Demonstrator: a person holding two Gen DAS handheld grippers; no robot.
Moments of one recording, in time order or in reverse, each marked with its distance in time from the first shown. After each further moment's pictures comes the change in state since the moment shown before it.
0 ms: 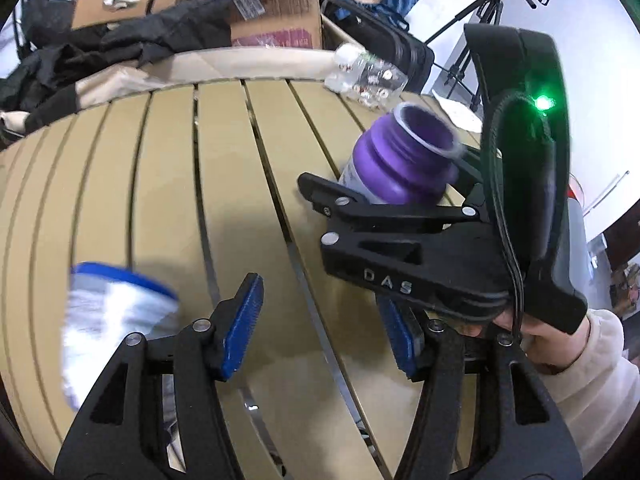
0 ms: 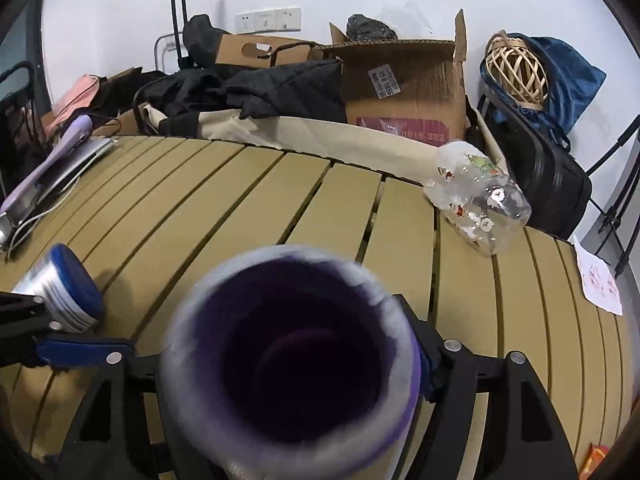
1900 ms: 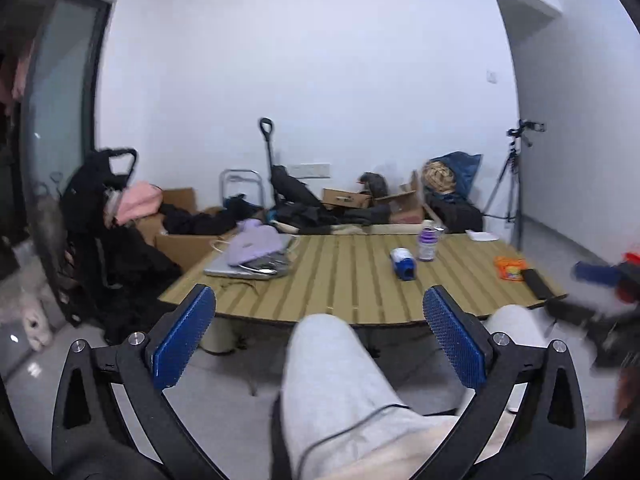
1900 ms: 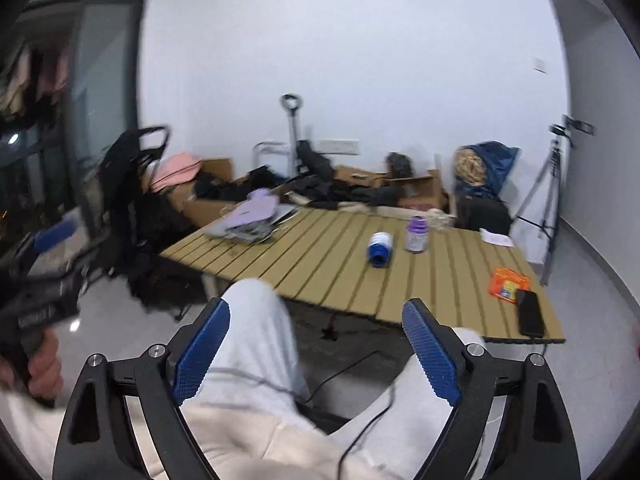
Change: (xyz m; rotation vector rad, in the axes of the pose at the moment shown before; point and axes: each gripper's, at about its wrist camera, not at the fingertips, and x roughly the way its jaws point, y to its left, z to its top) left arm -0.463 -0.126 -0.424 -0.053 -0.739 0.532; right arm -0.559 0.258 -0.279 -0.052 -0.342 0.061
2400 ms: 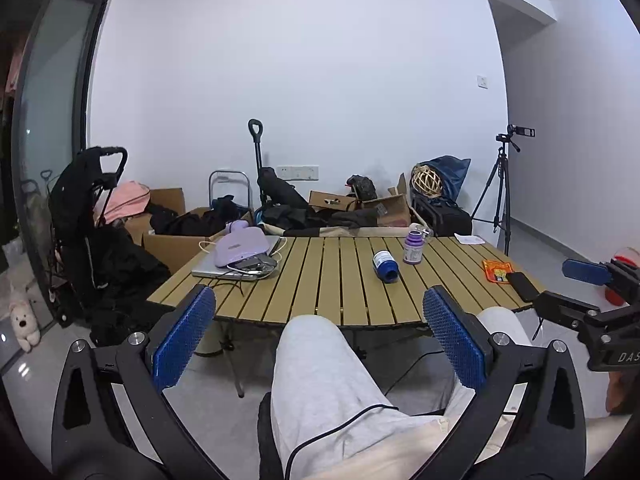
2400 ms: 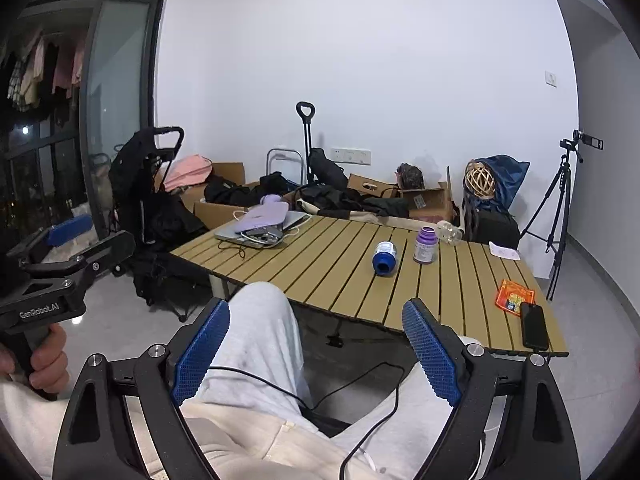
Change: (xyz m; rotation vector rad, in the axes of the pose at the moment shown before) left arm -0.009 -0.001 -0.008 -0.016 -0.017 -0.030; right arm -0.014 -0.003 -0.002 0.024 -0.066 0.010
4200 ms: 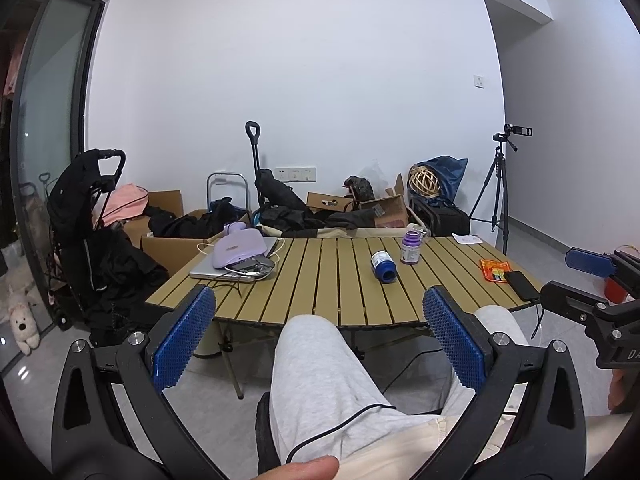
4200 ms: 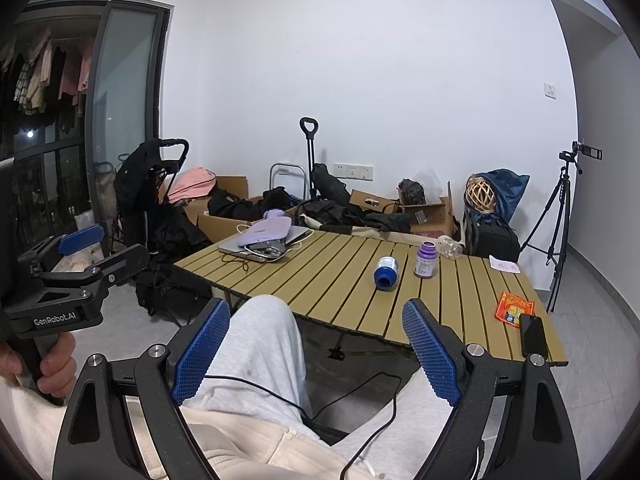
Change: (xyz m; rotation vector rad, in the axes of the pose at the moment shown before) left arm 0.001 0.002 0.004 0.020 -0.005 -0.017; right arm -0.011 0.000 0.001 -0.018 -0.045 0.010
